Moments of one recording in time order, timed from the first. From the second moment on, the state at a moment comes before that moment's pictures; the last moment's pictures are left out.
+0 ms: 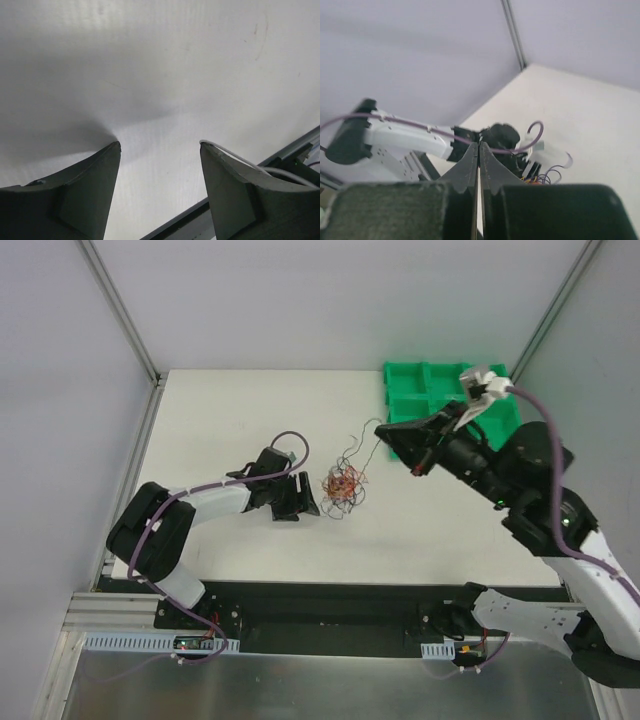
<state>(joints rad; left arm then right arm) -0.57 1.61 0.80 -0.19 0.32 -0.75 0.85 0.94 1.37 -0.42 -0.07 0.39</state>
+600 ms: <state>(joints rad) -0.47 0.89 0.67 -0.19 0.37 -0.63 0.85 1.19 1.47 -0.50 -0.11 0.32</state>
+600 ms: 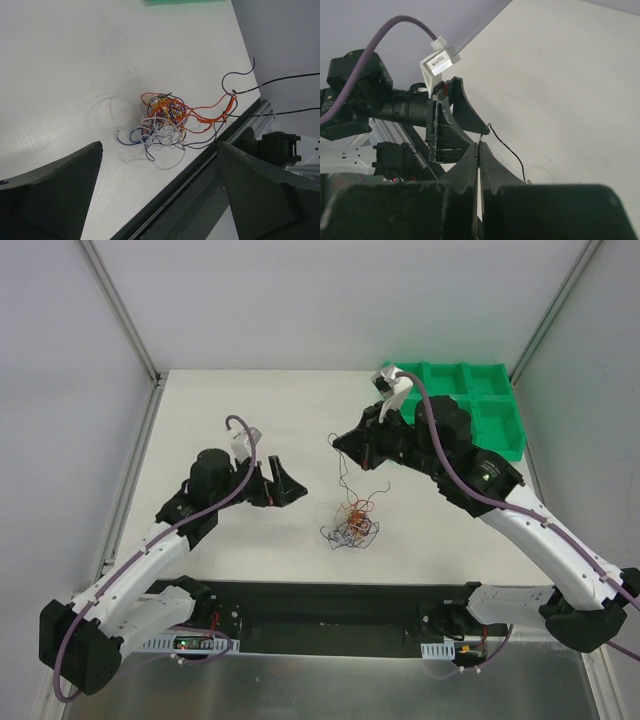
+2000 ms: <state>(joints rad) -0.54 1.07 0.55 0.10 0.39 -0.61 0.85 1.20 1.90 -0.42 -0.13 0.30</state>
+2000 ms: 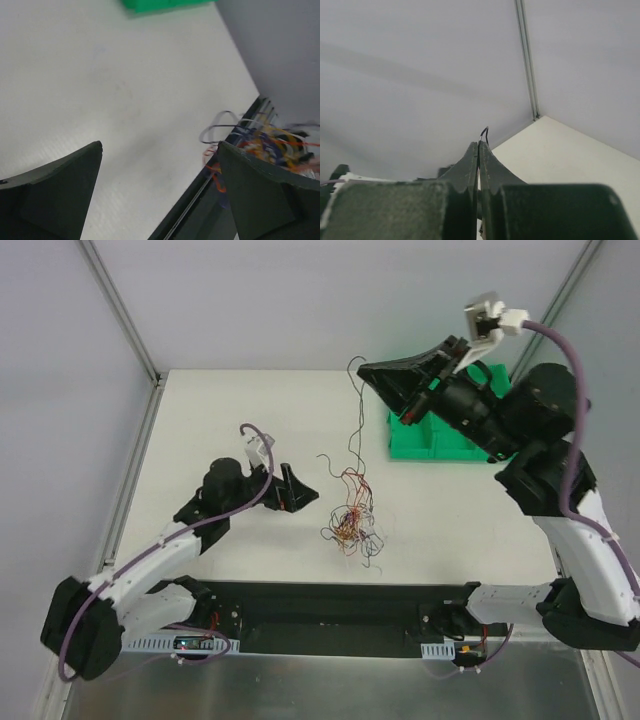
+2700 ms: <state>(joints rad) -0.74 1.30 0.72 0.32 0.23 -0.51 0.85 1.26 1.84 -0.38 -0.17 0.40</state>
